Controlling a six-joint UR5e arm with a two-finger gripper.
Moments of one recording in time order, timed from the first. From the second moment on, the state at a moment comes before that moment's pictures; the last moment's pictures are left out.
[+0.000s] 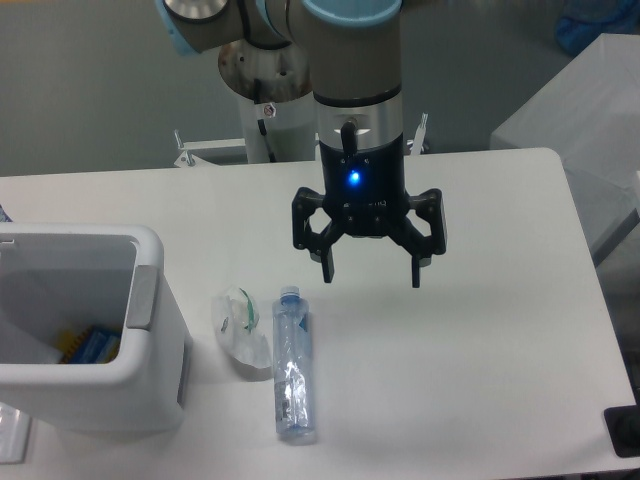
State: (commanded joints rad) arm 2.43 -1.80 -1.35 -1.08 1.50 0.61
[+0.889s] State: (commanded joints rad) arm 2.39 -1.72 -1.77 -0.88 1.50 0.60
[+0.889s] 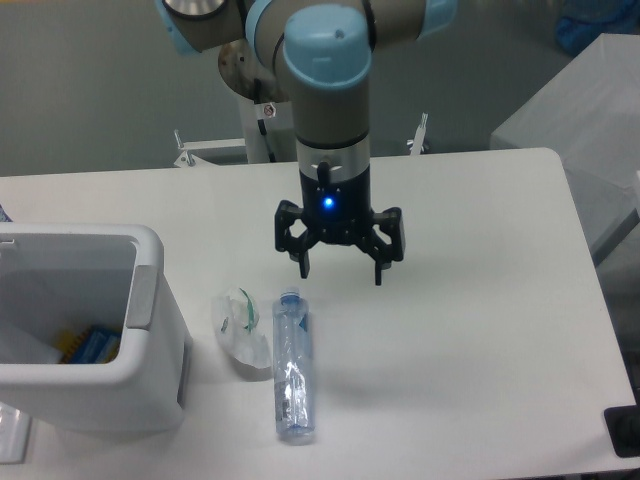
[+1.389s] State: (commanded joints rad) arm 2.28 -1.76 -1.85 -0.90 1.50 0.59
